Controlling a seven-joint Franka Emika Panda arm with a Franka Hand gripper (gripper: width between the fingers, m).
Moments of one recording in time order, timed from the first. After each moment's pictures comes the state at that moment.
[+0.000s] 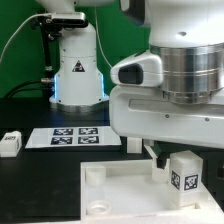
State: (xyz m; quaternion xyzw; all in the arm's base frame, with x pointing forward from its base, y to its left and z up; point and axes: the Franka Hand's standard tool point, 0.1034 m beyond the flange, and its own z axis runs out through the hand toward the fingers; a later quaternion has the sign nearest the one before) arm 0.644 0.121 0.078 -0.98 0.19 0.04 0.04
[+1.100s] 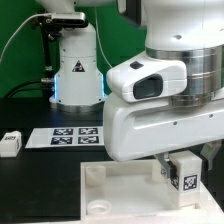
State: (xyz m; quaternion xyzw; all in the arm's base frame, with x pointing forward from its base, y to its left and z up) arm 0.643 0.115 0.075 -0.99 -0.08 0.03 0.05
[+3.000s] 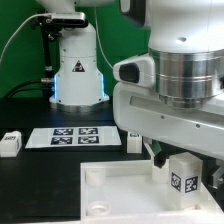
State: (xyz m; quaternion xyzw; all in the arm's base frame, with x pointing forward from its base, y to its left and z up) arm 0.640 0.116 0.068 -0.95 0.31 0.06 0.02
